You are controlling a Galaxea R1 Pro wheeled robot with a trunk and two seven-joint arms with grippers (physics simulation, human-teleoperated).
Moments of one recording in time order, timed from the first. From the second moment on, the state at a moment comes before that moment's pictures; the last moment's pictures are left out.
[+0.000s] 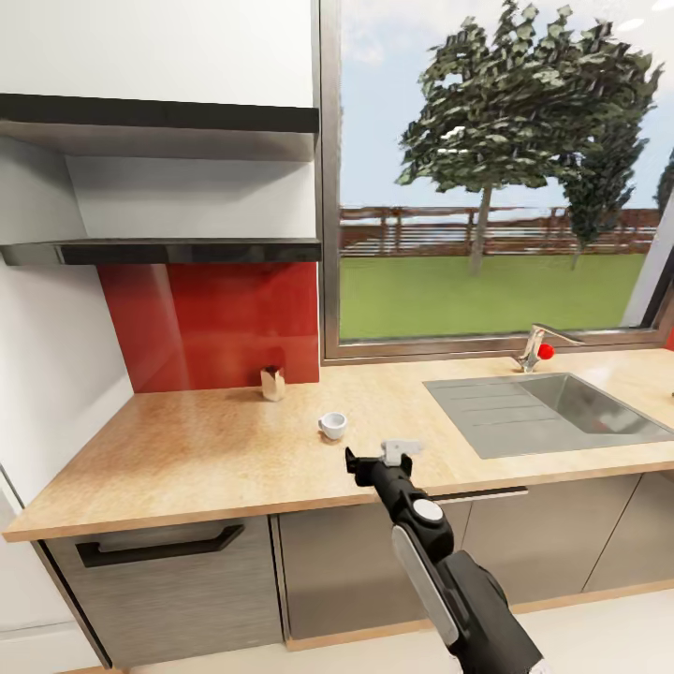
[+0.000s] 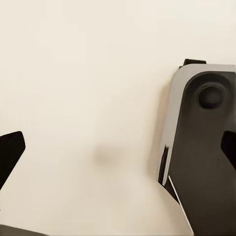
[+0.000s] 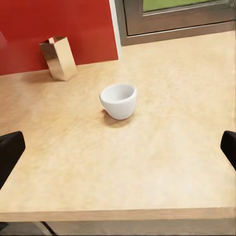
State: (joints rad) left arm -0.05 0.10 -0.07 0.01 0.15 -0.16 0.15; right arm -0.42 0.10 0.39 -1.35 -0.28 0.37 -0.27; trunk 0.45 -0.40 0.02
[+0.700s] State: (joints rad) left arm 0.01 0.10 -0.07 0.01 0.15 -0.16 0.16; right arm -0.43 0.09 0.34 -1.39 -0.28 0.49 -0.30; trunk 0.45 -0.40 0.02
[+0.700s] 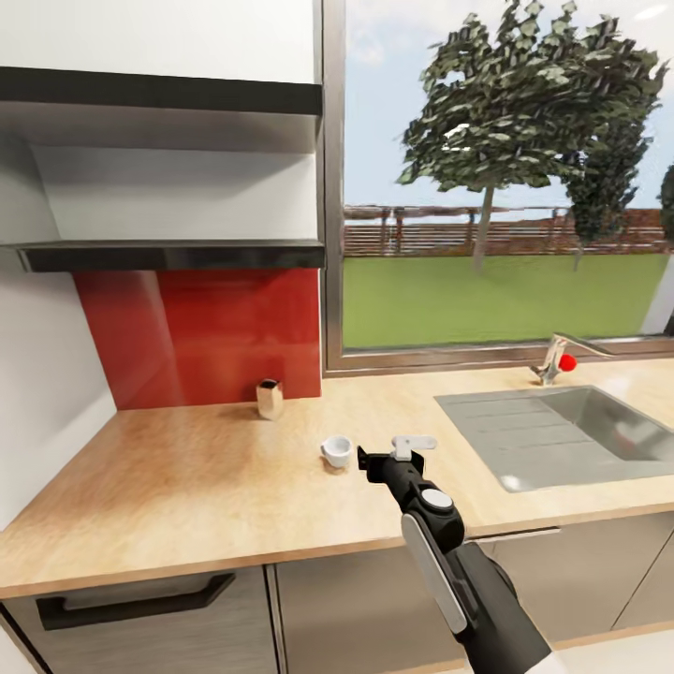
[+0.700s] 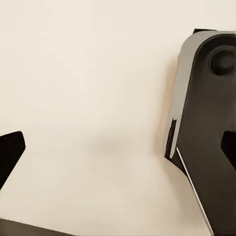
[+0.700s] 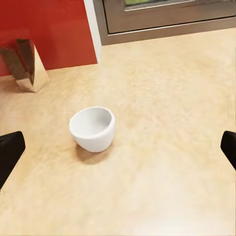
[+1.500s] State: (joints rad) left arm 0.08 0.10 -0.07 0.01 0.15 -0.09 0.16; right arm -0.43 0.09 0.35 -1.35 -0.28 0.49 -0.30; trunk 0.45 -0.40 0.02
